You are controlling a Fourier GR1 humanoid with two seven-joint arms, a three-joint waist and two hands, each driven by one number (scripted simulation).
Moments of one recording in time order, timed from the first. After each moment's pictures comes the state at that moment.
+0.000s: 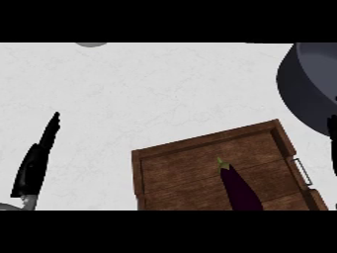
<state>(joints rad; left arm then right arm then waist) -0.03 0.54 -0.34 -1.38 0.16 0.40 -0.13 -0.03 -0.43 -0.03 -1.40 -0.30 -0.21 -0.23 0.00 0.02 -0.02</state>
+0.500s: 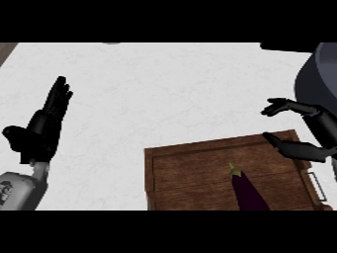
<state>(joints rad) -0.21 0.46 -0.26 -1.47 0.30 0.37 -0.03 -0.24 -0.60 0.21 -1.44 -0.12 0.12 -0.28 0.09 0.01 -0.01</state>
